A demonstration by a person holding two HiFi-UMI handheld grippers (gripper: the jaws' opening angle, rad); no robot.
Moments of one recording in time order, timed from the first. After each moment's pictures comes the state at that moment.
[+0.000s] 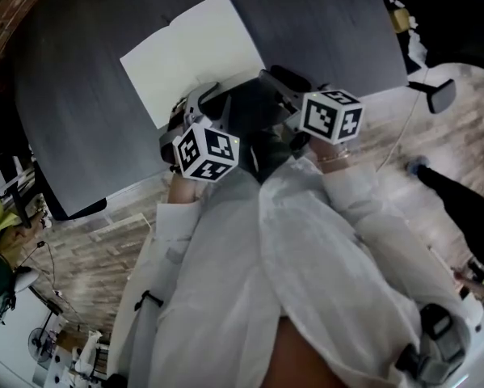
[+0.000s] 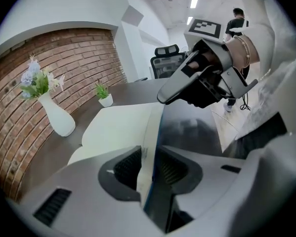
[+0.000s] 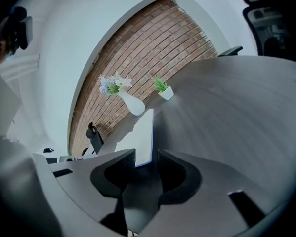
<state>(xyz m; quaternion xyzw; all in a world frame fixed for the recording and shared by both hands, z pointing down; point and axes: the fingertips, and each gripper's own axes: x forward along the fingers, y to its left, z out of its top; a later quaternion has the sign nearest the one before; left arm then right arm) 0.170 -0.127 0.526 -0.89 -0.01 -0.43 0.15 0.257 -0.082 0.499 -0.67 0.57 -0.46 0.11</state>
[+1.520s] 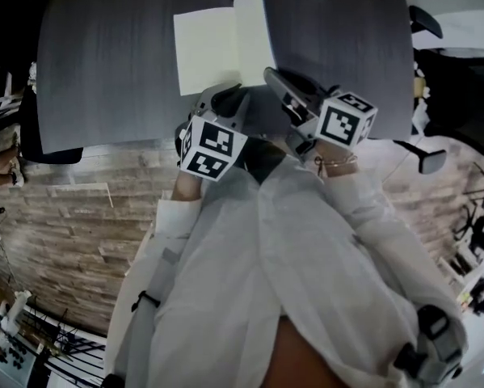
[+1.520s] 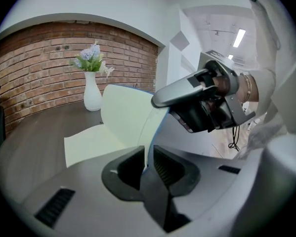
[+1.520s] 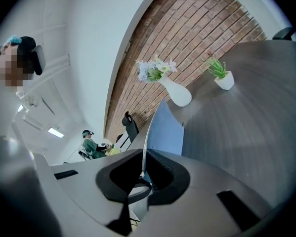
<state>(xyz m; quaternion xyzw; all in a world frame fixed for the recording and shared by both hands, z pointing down) 0.124 -0.138 0.498 -0.94 0.11 -0.32 -0.07 0.175 -0.152 0.431 -0.51 0.74 -0.43 0.09</state>
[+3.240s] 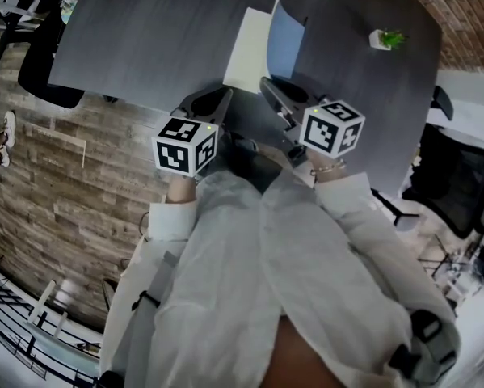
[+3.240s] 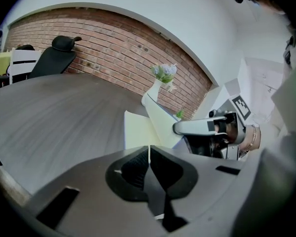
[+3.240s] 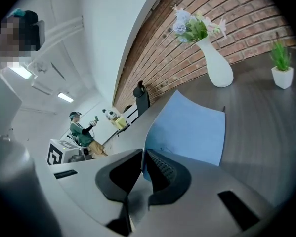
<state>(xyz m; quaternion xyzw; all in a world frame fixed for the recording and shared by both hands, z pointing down) -0.002 -0.189 0.501 -0.88 0.30 -0.19 -0.32 0.070 -0.202 0.470 -0.42 0.81 -0.40 -0.07</state>
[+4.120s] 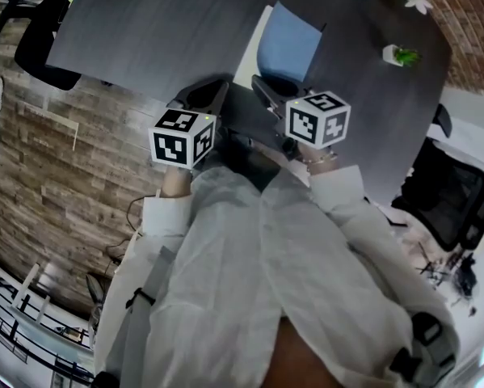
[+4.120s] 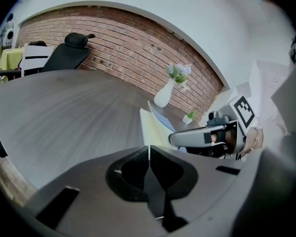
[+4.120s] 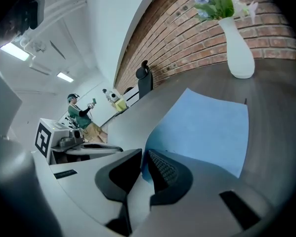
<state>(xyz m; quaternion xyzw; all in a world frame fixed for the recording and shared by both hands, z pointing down) -0.033 -0.210 0.524 -0.85 0.34 -0.20 -0.35 0.034 -0.220 0.518 -0.39 0.81 -0.40 -0.18</state>
